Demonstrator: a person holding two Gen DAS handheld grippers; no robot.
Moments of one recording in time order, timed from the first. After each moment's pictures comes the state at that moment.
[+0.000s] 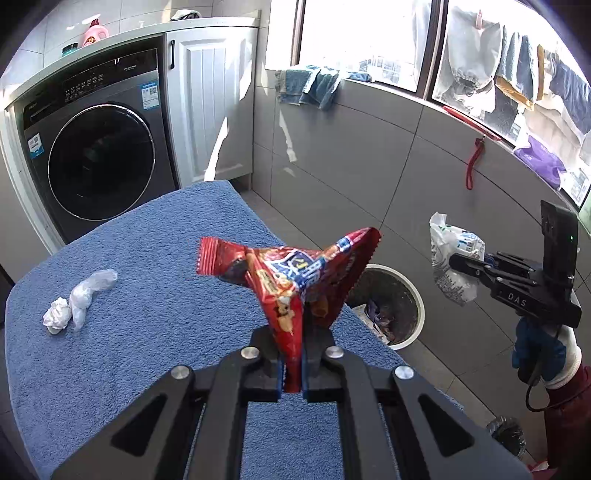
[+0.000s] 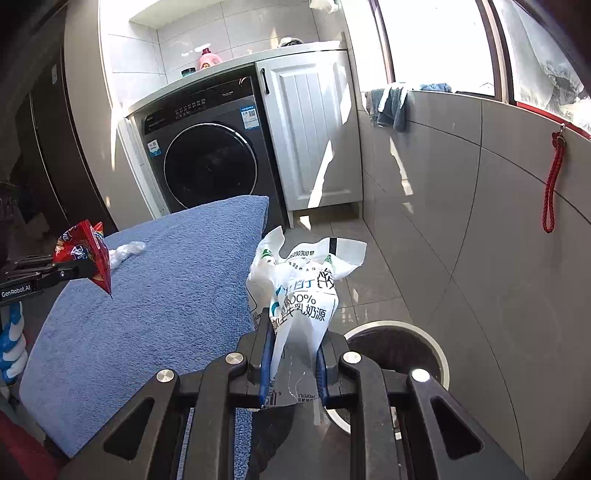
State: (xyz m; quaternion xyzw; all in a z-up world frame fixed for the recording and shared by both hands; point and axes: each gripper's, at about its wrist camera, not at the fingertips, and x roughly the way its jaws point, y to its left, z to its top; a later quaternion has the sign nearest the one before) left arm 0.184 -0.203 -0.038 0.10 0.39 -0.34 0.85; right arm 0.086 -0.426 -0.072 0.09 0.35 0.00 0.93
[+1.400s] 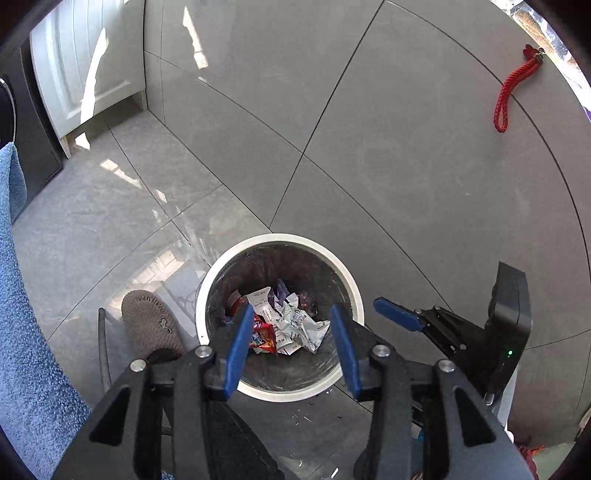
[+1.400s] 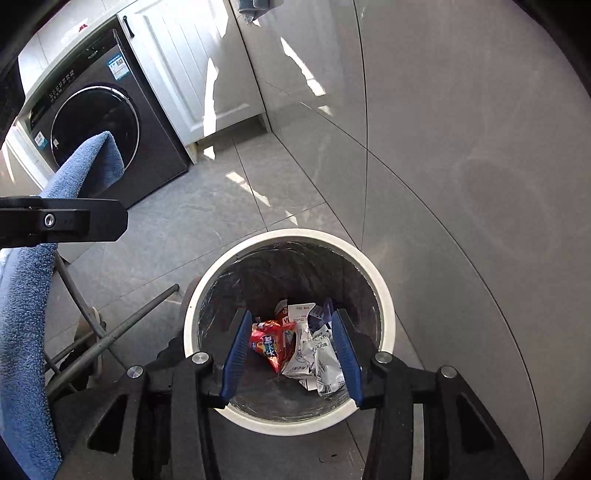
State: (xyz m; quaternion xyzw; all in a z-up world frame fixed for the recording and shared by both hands) left arm 0.251 -0.476 -0.165 0.12 0.55 -0.42 0.71; right arm 0.127 -0.556 -0.219 0.17 0.47 -0.11 0.86
